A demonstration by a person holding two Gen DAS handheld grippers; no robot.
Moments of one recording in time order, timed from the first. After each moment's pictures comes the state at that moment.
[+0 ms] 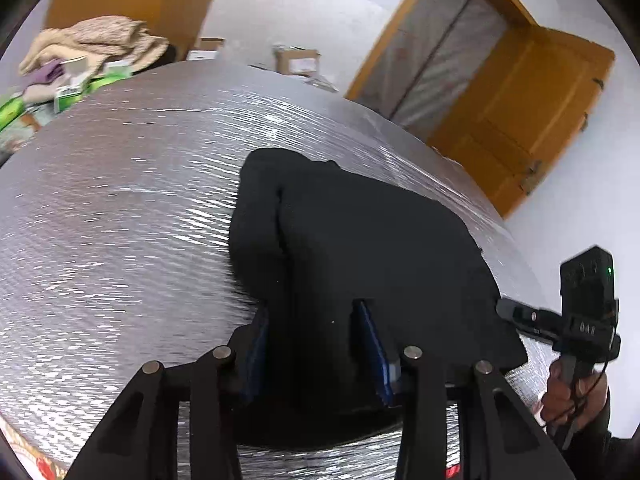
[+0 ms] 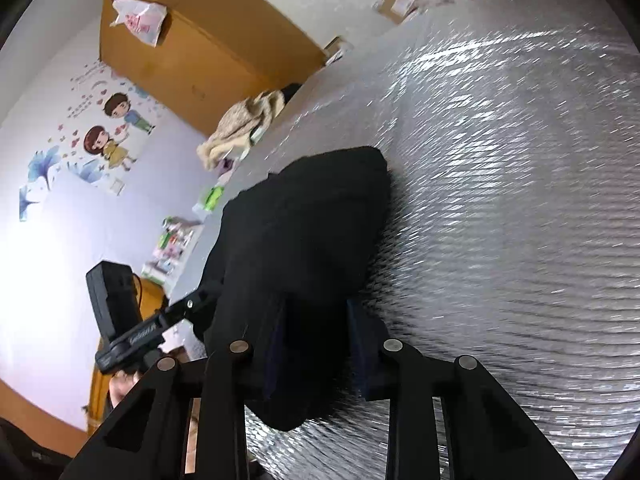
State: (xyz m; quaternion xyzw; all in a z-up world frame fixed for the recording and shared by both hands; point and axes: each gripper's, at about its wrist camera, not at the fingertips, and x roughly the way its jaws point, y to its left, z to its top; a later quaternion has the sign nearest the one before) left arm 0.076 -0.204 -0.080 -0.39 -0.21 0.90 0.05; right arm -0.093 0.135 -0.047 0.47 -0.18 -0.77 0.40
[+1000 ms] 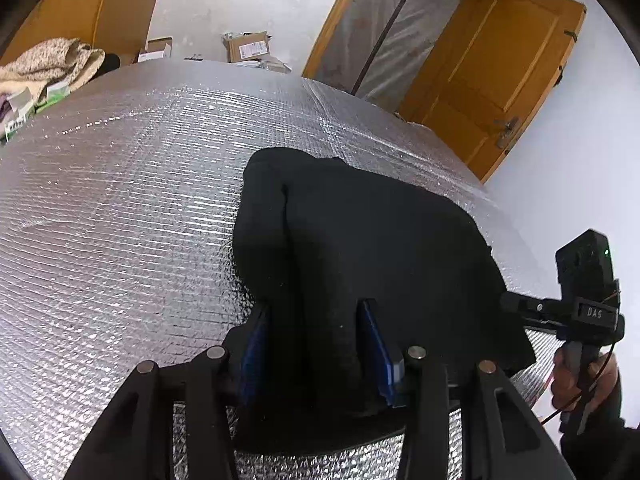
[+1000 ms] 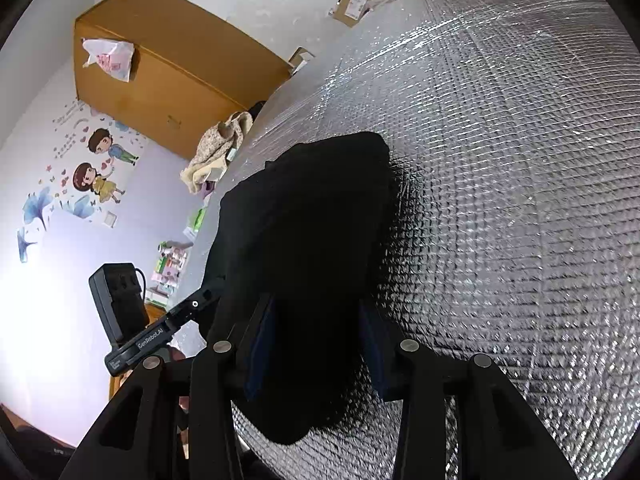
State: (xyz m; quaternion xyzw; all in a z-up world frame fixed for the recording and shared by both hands) left arm 0.035 -0.143 -0.076 -0.41 -0.17 0.89 0.10; right arm -0.090 0.212 -0.056 0.49 -0.24 -0.76 0.36
